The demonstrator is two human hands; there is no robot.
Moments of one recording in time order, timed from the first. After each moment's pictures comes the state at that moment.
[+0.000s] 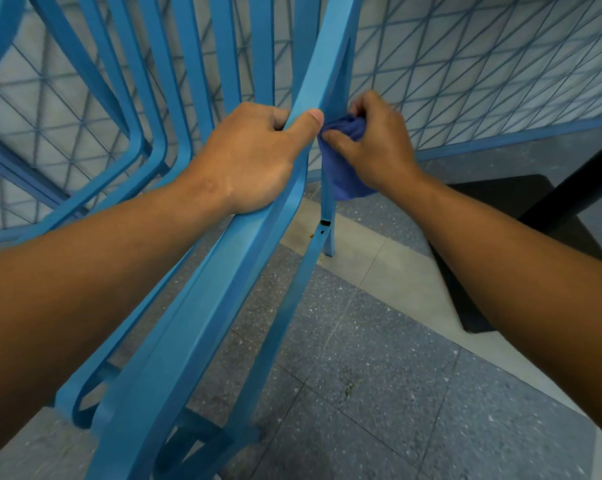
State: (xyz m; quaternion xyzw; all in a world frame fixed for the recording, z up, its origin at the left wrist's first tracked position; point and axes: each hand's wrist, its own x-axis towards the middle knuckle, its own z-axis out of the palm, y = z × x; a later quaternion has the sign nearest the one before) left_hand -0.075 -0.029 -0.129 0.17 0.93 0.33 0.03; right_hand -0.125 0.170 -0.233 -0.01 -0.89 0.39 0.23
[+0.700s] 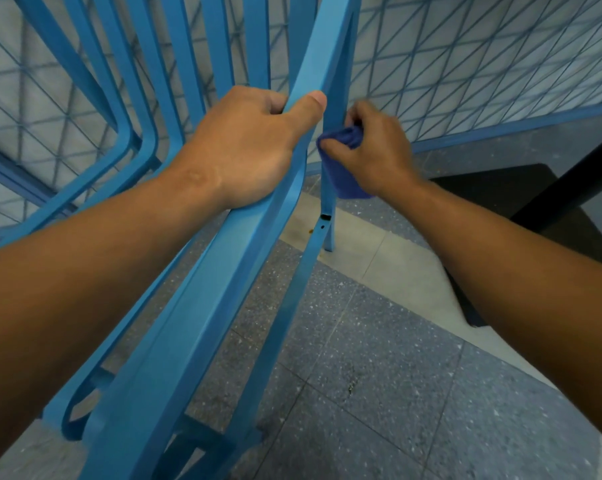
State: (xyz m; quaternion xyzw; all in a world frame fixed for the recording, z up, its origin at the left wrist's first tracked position) left_hand -0.074 -0.030 -0.130 0.16 0.92 0.35 0.03; right_hand -0.128 0.169 -0.263 -0.03 -0.92 0.34 0.21
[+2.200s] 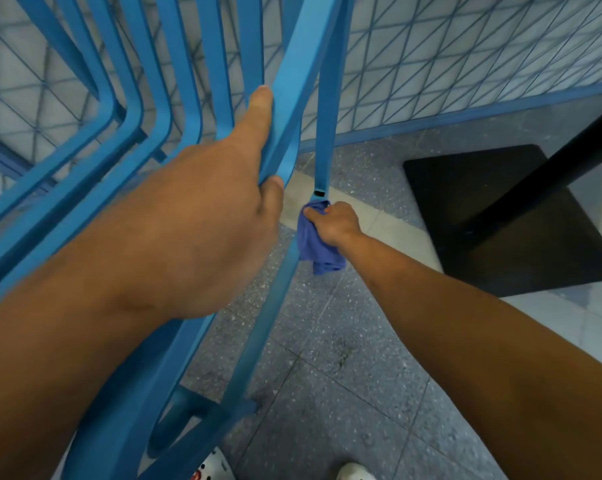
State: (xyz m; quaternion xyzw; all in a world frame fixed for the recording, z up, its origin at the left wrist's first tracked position) left_hand 0.008 -0.066 -0.121 0.15 0.96 0.19 0.12; right_hand -0.091 0.119 -0.409 -0.29 -0.80 0.51 -0.10
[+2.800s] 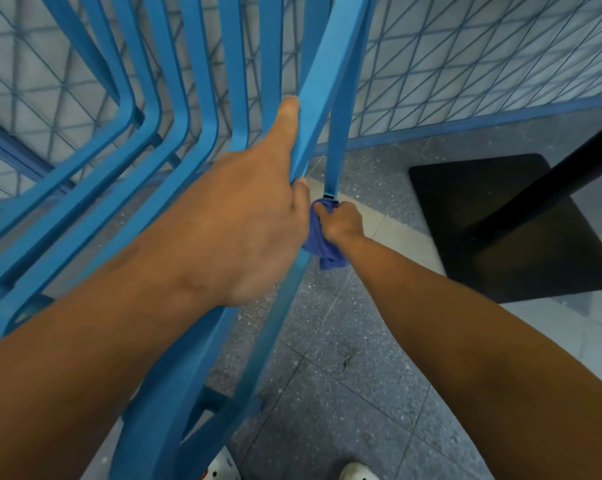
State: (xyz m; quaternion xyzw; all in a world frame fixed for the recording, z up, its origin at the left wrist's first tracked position) left_hand 0.007 -0.065 -0.124 0.18 0.95 0.21 0.11; right_hand -0.100 0.110 -0.410 -0.30 -0.81 0.50 -0.05
